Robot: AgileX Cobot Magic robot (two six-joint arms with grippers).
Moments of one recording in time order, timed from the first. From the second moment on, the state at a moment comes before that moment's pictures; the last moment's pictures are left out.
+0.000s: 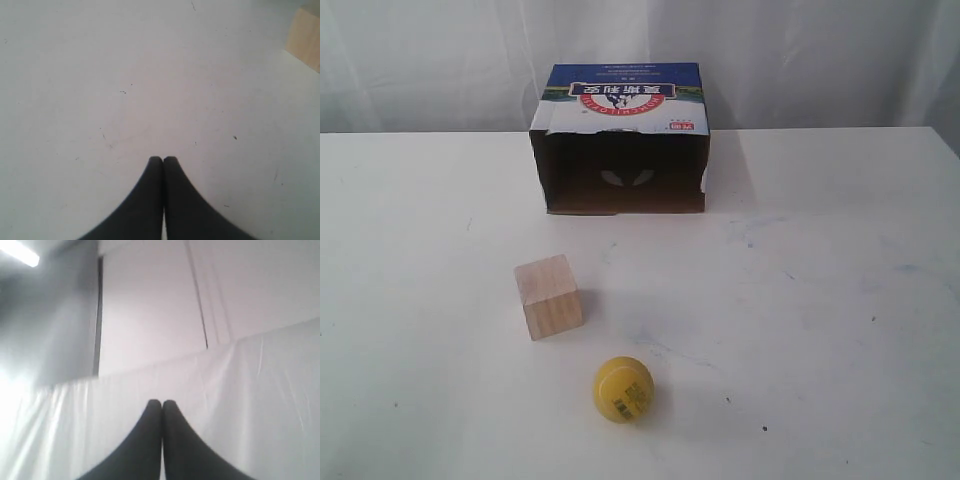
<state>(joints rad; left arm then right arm) 0.03 0.00 0.02 0.03 0.52 0.03 -0.08 0.66 -0.85 -0.66 -0.69 1.01</state>
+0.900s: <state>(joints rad) 0.03 0.00 0.02 0.03 0.52 0.03 0.63 1.48 -1.08 0.45 0.78 -0.20</state>
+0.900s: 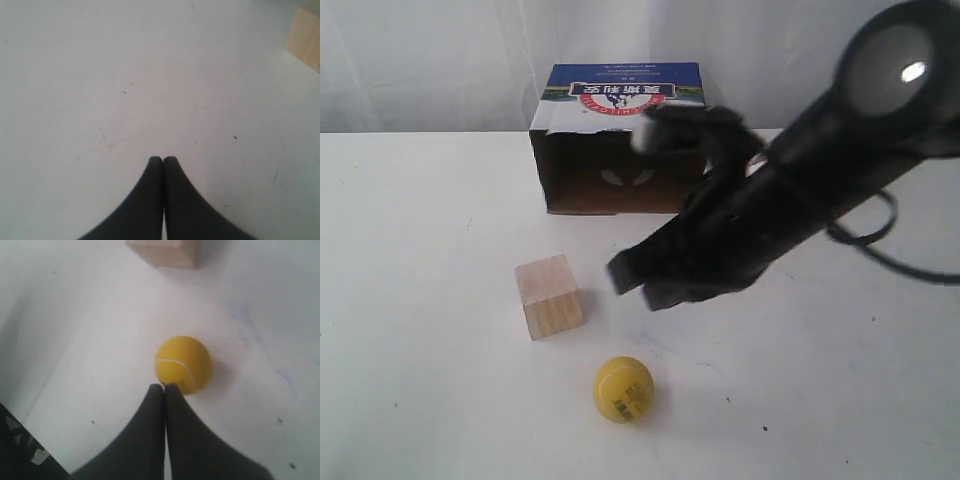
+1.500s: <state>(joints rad) 0.03 0.00 0.02 0.03 0.52 0.03 0.77 1.78 -1.07 0.40 0.62 -0.14</state>
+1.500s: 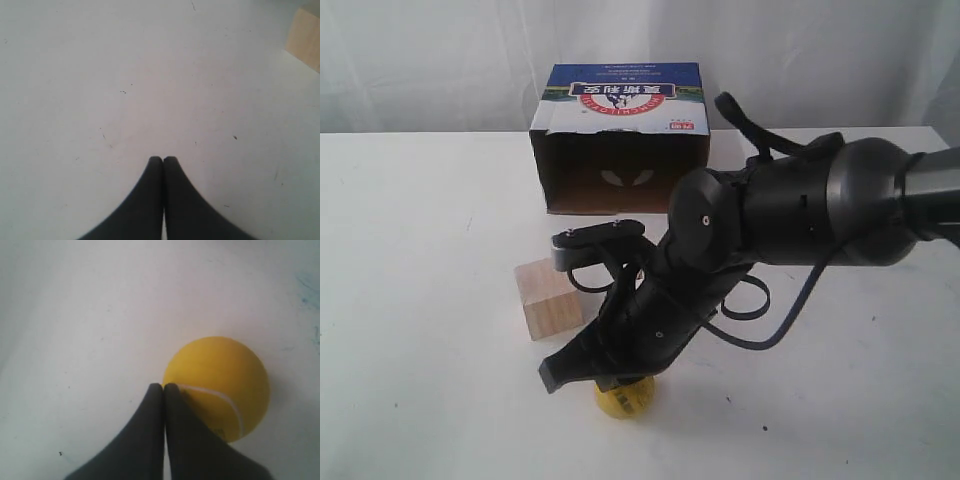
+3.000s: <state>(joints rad) 0.03 0.00 0.02 0.03 0.52 0.03 0.75 1.74 -1.06 0.23 0.44 0.13</state>
